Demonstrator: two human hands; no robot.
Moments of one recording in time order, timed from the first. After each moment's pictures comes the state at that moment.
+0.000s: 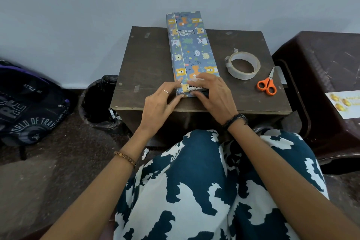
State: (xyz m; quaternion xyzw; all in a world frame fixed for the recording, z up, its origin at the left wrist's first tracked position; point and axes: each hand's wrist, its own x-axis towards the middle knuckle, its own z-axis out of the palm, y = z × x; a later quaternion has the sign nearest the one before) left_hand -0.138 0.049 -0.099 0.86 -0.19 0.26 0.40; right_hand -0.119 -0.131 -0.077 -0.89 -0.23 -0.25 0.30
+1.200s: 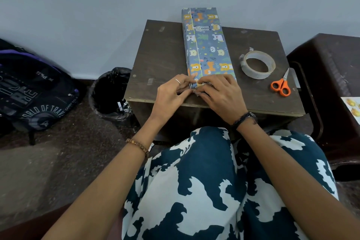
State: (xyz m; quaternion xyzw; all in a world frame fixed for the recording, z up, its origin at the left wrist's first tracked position) left_hand -0.136 0.050 -0.087 0.80 -0.13 0.13 0.57; right_hand -0.121 -0.121 -0.071 -0.86 -0.36 -0.35 0.09
